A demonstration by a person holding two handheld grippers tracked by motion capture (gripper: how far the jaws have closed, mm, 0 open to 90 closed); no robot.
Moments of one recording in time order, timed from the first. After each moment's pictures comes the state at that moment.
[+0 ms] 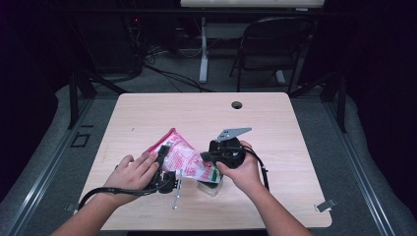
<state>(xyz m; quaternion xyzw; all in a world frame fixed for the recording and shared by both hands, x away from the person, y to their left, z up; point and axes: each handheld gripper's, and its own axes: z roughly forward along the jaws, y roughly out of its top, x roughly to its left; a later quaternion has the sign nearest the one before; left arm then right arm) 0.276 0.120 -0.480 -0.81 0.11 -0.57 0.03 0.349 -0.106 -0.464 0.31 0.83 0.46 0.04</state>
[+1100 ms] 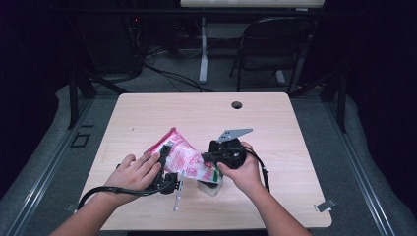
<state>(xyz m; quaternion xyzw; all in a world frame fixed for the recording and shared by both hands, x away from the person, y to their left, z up) 0.275 0.116 -0.479 -0.80 0.13 -0.58 0.05 0.349 -0.108 -0.468 0.31 0.83 0.47 0.04</state>
